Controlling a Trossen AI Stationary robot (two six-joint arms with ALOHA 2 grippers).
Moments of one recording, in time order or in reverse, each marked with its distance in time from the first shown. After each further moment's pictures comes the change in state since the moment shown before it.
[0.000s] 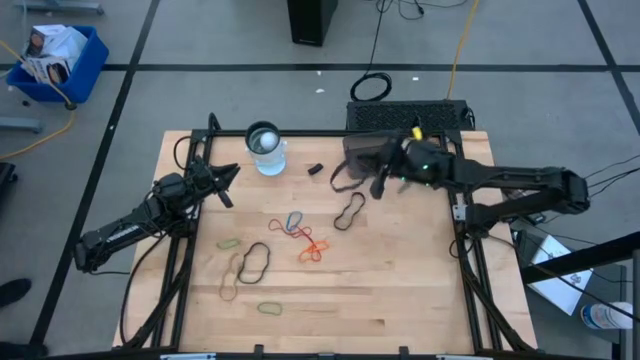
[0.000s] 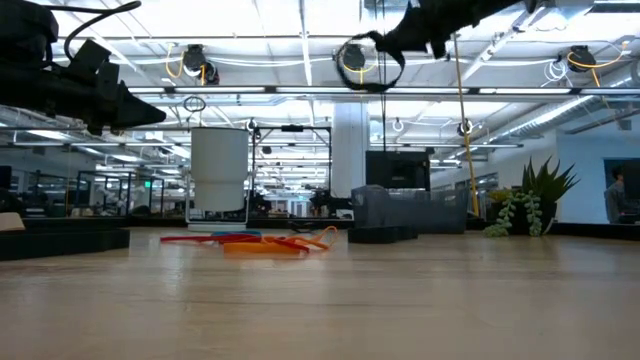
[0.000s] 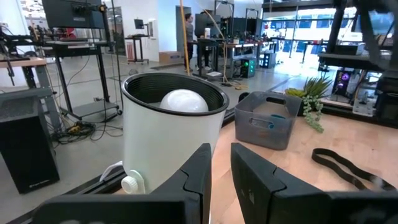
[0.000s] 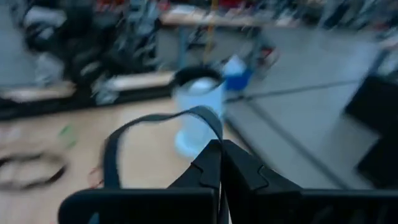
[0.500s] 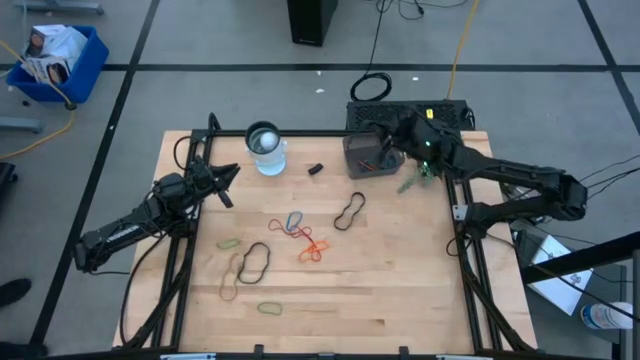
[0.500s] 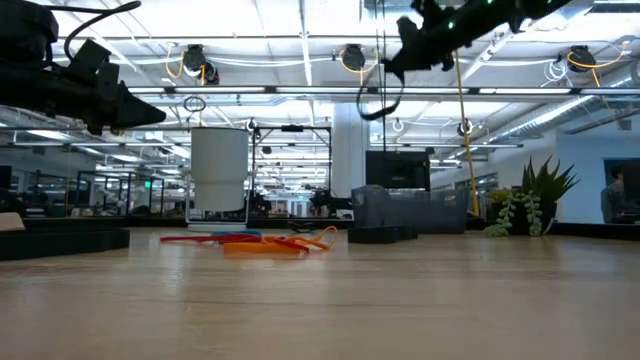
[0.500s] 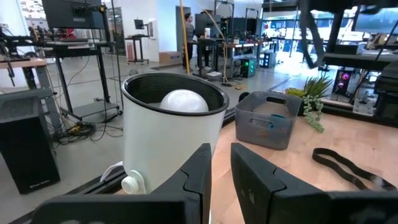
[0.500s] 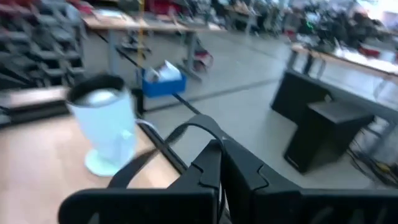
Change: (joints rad) left arm 0.000 0.000 0.000 0.000 0.000 0.009; right arm -0.231 0.048 0.002 0.069 0.051 -0.060
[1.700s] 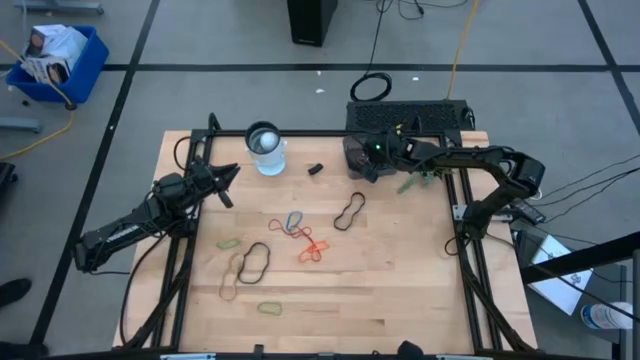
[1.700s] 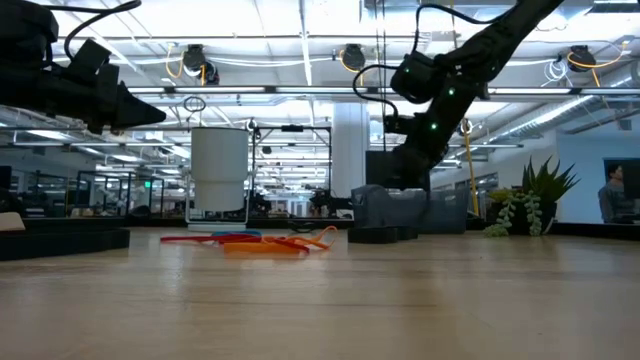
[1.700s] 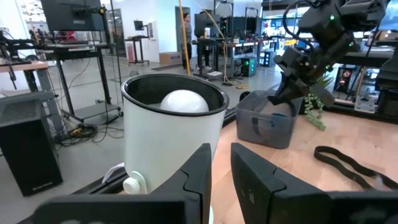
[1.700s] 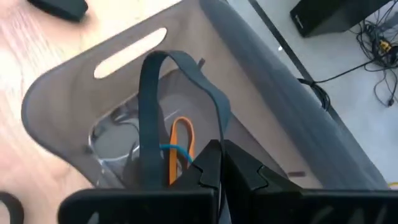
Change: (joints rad) left arm 0.000 0.000 0.000 0.000 0.000 0.013; right arm -0.097 0.414 0.000 -0.276 -0.007 -0.026
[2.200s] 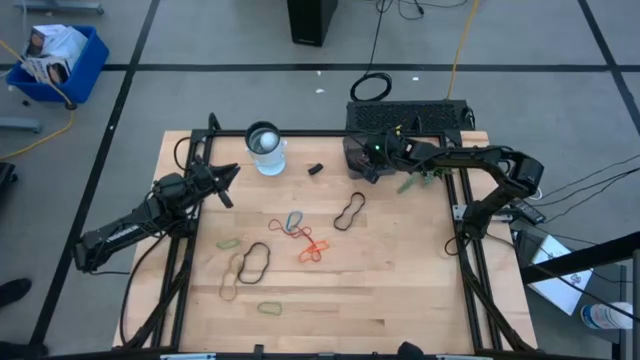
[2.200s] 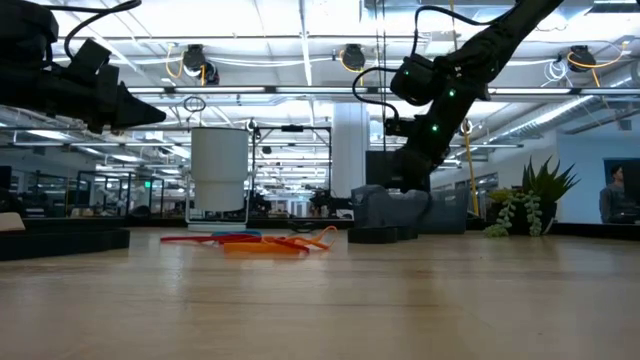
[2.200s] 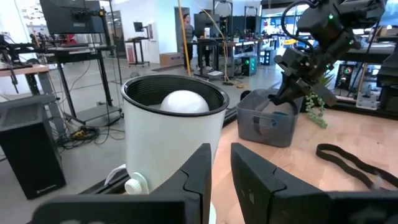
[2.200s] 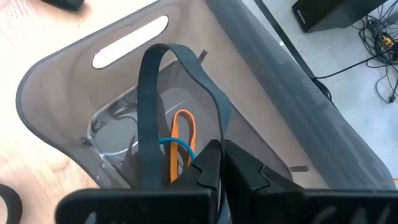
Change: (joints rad) left arm 0.000 0.000 0.000 0.000 0.000 0.020; right arm 0.000 0.000 -0.001 -0.016 0.000 0.001
